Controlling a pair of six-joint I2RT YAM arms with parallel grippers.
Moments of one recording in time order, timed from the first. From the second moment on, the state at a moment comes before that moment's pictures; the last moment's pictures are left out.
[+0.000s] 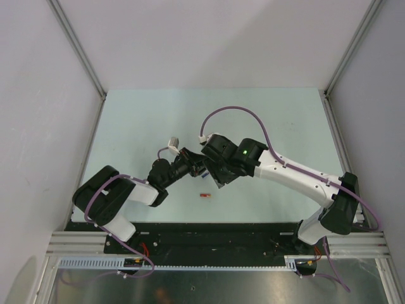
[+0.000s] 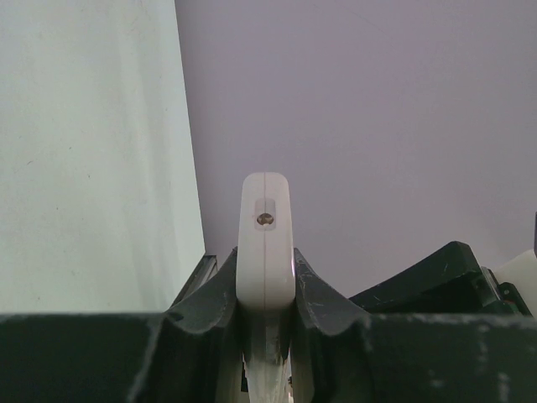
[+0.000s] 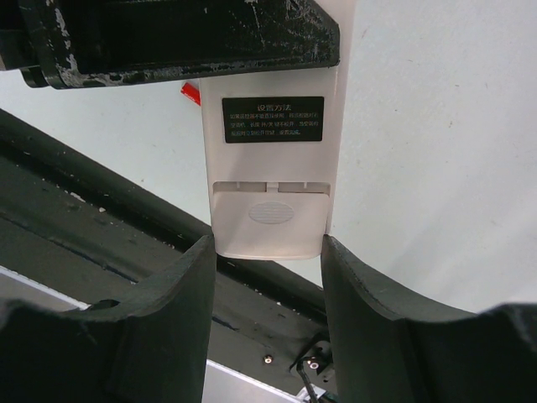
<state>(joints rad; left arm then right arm) -0.63 1.58 0.36 1.28 0.32 -1.52 1.04 1.55 1.50 -1.07 0.22 0.39</state>
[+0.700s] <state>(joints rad) -0.63 1.58 0.36 1.27 0.32 -1.53 1.03 1.55 1.50 -1.07 0.20 0.39</state>
